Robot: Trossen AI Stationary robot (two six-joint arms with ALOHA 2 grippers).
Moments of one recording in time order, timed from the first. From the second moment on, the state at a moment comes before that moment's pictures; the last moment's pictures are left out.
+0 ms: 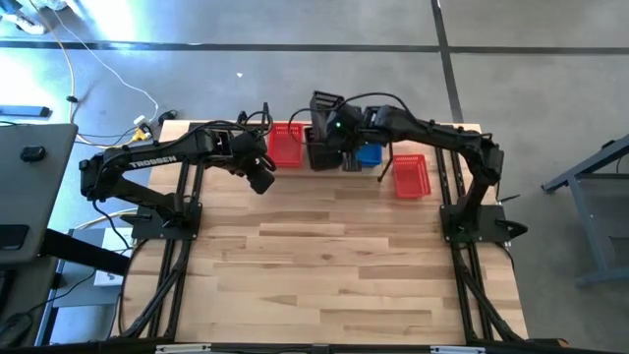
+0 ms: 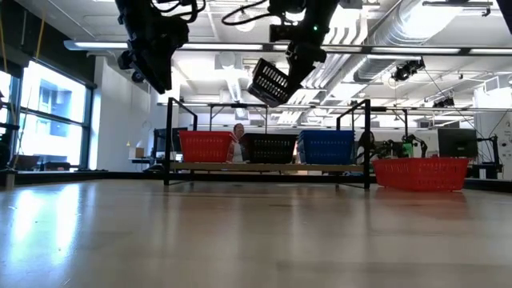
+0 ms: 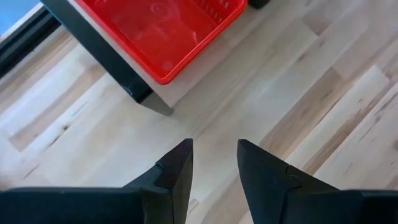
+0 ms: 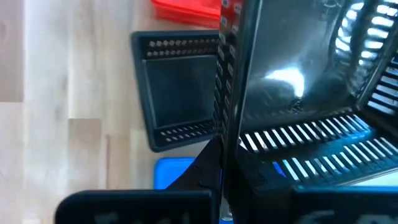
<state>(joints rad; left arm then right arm) 0.42 1.28 1.16 -1.03 -0.16 -0.45 -0.34 1.79 1.73 -1.00 0.22 -0.50</state>
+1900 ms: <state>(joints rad) 0.42 1.29 1.16 -1.02 -0.16 -0.63 -0.34 2.01 1.73 -1.09 0.15 -0.49</state>
